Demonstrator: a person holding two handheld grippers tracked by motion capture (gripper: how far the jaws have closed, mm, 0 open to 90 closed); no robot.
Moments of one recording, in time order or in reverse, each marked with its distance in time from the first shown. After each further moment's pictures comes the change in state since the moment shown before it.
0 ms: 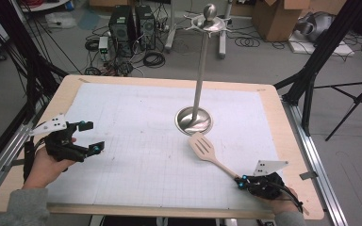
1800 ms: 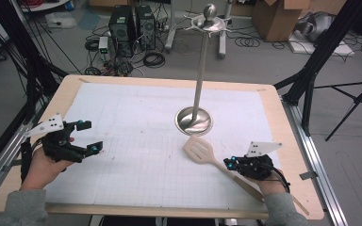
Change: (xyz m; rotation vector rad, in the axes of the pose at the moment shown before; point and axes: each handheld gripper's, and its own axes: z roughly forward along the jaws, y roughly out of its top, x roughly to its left) left arm -0.004 0.004 -0.004 -0.017 0.002 0.015; right arm -0.019 0.044 0.012 -0.168 0.050 -0.024
